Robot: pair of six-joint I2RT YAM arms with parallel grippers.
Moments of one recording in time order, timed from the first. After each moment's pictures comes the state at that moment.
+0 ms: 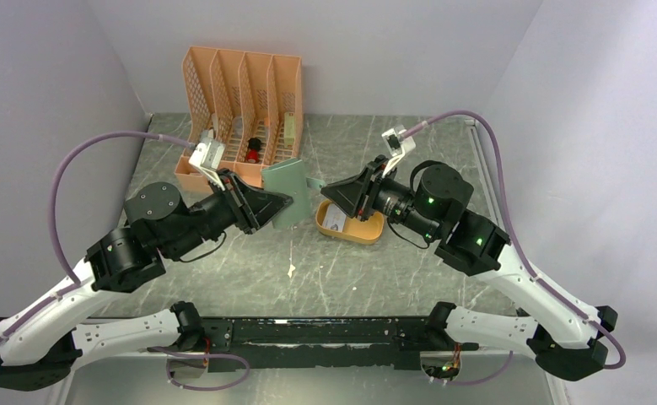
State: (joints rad) left arm -1.04 0.82 1.22 -0.42 -0.16 -0.67; right arm 0.95 0.96 1.24 -0.32 -0.01 0.49
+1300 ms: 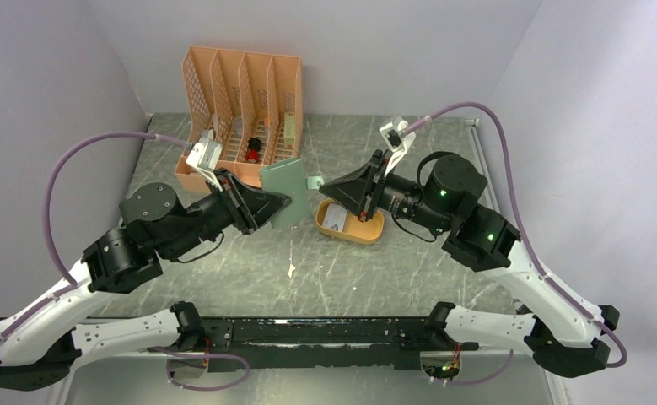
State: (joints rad) left arm -1.04 0.81 1.22 -0.42 -0.16 -0.65; right arm 0.95 0.98 1.33 -0.34 -0.14 0.39
